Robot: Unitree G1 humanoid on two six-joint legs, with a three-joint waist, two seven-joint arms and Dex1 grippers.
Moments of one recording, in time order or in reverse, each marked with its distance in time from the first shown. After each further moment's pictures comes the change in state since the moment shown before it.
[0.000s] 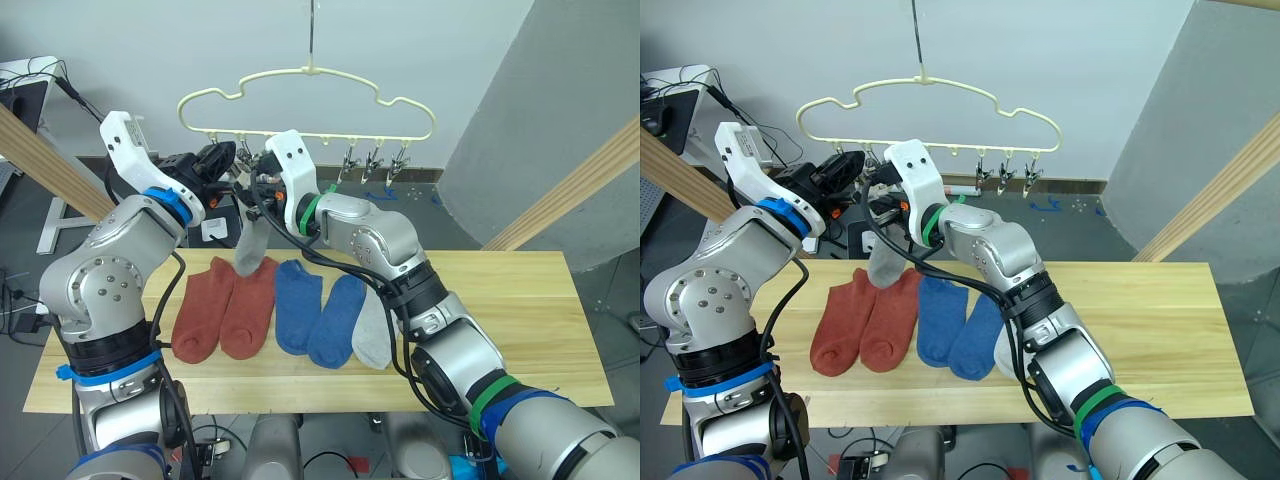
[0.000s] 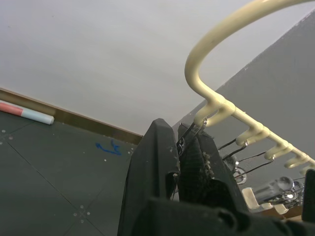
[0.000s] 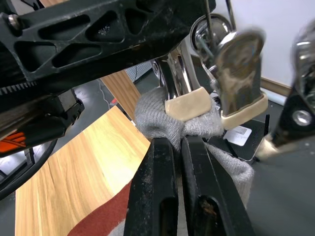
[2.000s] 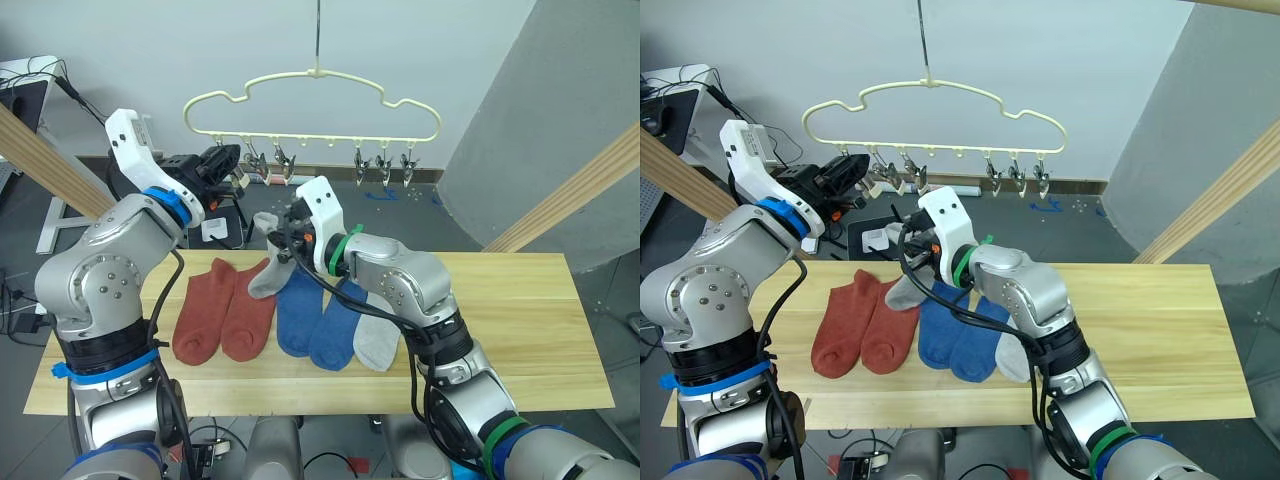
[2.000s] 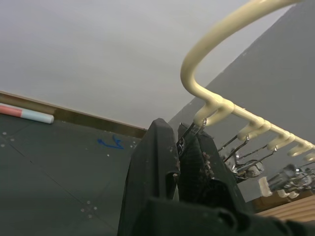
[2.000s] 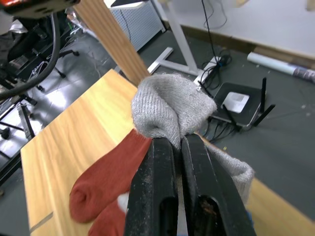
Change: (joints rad) left arm -0.015 0.020 -0.003 -0.001 0.056 0.047 -0.080; right arm 0.273 -0.031 0.022 -0.372 -0.071 0.223 0.007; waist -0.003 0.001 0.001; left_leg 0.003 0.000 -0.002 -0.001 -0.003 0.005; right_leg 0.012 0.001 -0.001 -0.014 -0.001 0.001
